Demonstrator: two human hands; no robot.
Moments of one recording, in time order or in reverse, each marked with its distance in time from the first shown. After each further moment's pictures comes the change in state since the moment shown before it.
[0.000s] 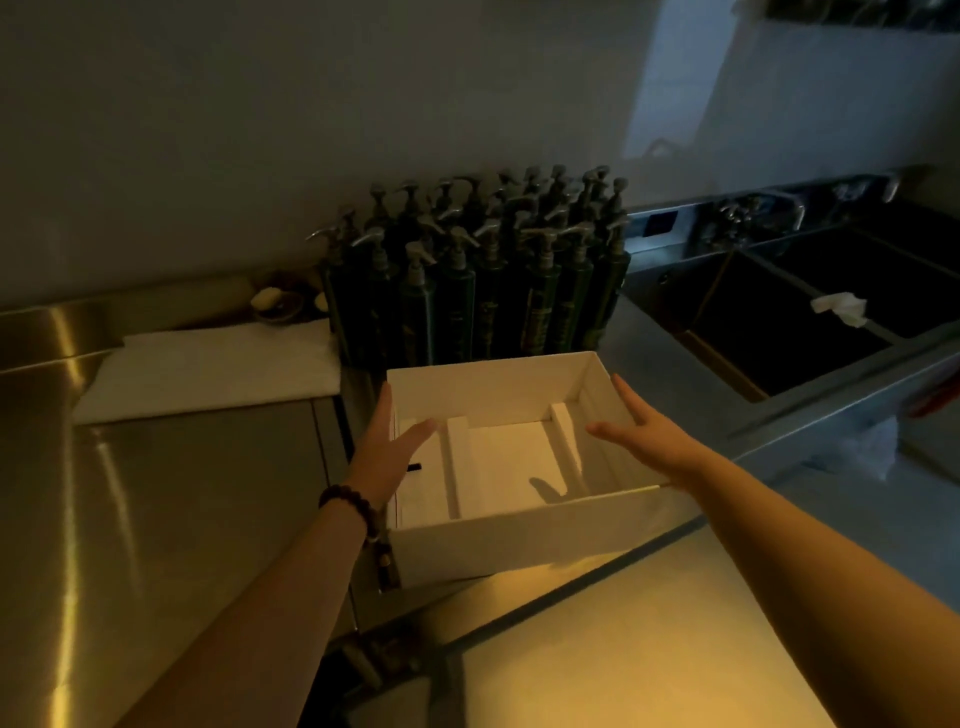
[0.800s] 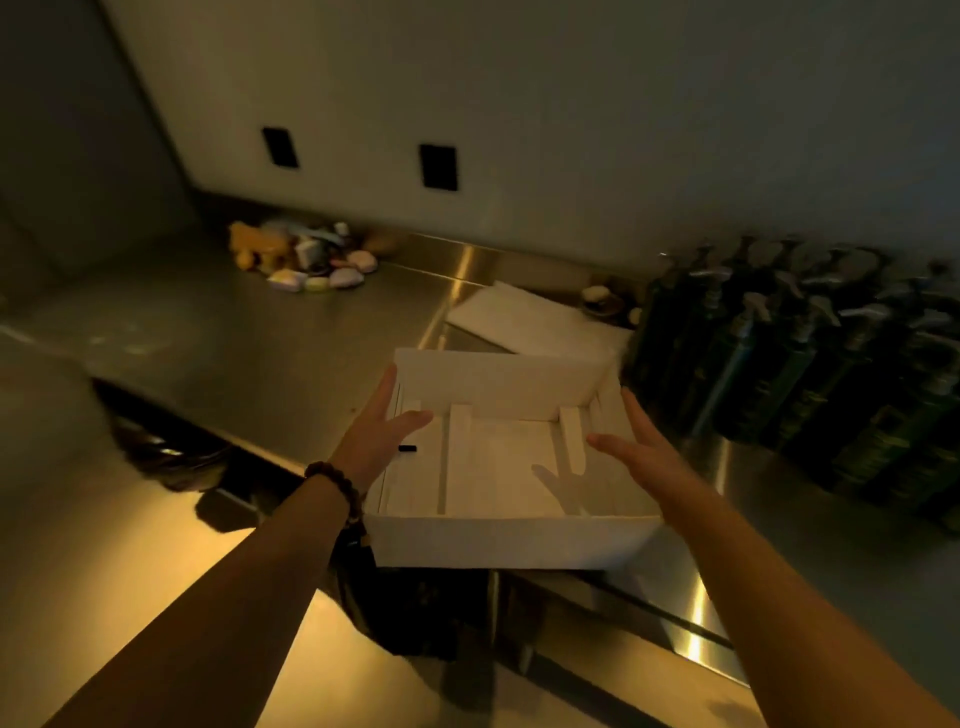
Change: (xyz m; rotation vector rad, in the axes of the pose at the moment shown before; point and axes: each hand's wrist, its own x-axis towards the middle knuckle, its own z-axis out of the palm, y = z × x) left_hand -0.196 0.018 -0.139 0.014 0.777 0.002; right_hand 0.005 -0.133 0.197 0.055 -0.635 -0.390
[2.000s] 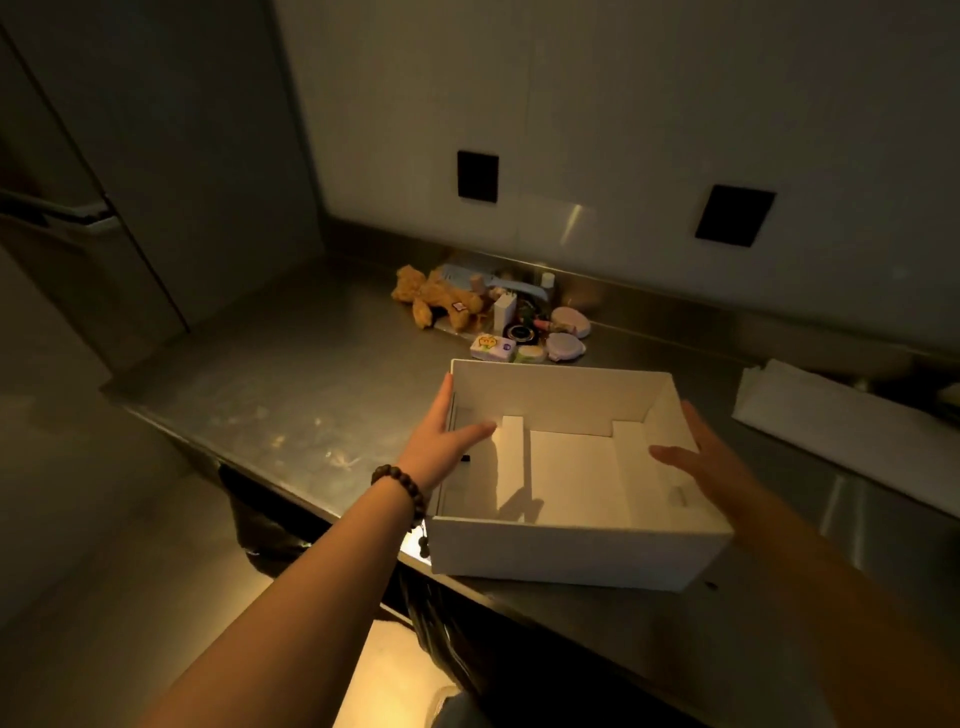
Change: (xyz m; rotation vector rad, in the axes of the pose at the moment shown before) left_hand 0.280 -0.063 -0.422 0.022 -0.097 -0.059; right_hand 0.237 -0.163 0.408 -0.048 0.043 0.048
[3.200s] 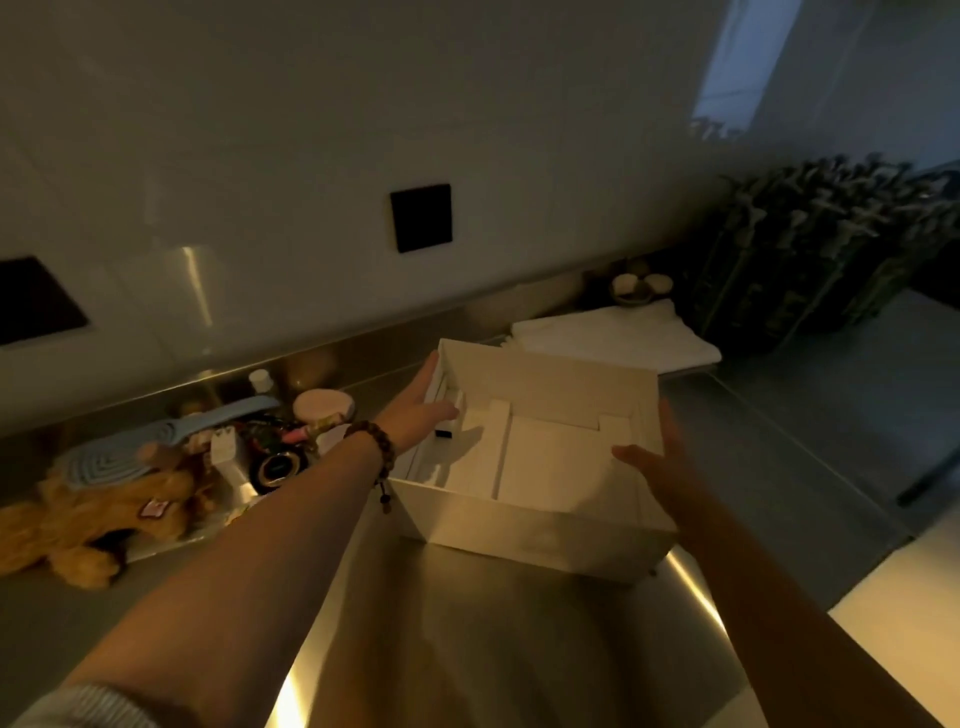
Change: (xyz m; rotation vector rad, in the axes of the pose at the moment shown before) left_hand 0.268 0.072 0.171 0.436 -0.911 0.174; right_hand -0.004 0.010 -0.013 0.290 0.950 0.119
